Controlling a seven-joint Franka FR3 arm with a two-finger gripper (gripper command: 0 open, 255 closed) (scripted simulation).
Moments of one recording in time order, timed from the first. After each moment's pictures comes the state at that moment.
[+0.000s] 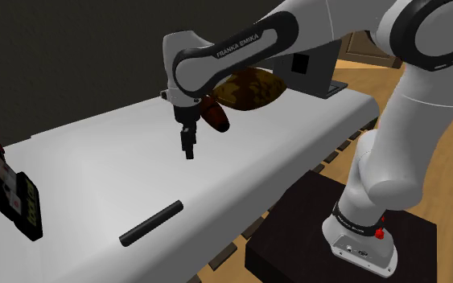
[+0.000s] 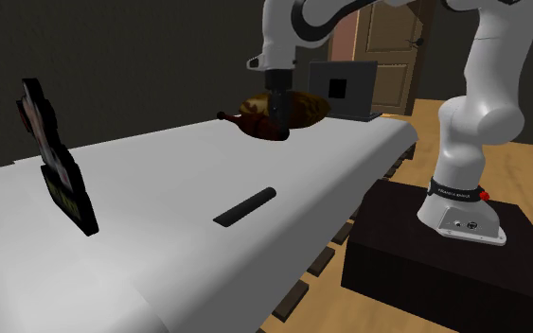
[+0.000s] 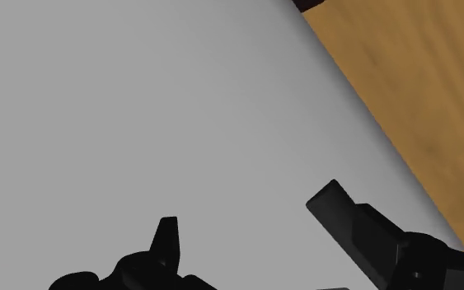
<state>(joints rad) 0.31 -0.03 0.10 -2.05 0.12 2.00 -0.38</state>
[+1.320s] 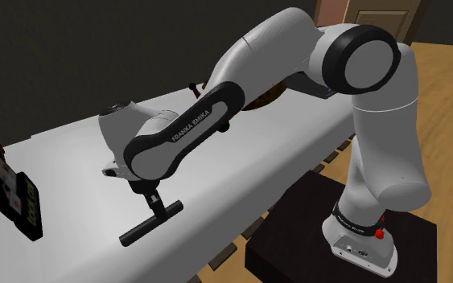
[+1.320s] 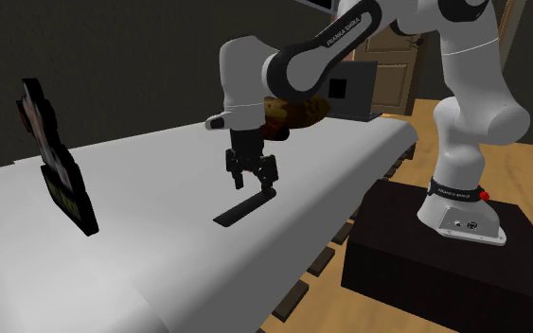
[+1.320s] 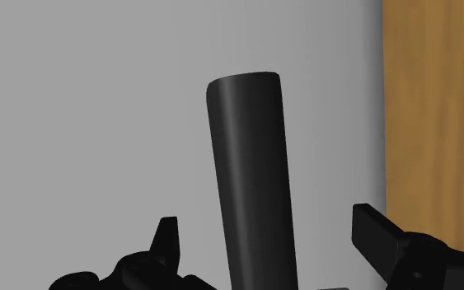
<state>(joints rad) 0.48 0.37 0.25 -1.82 -0.03 2.13 -0.60</state>
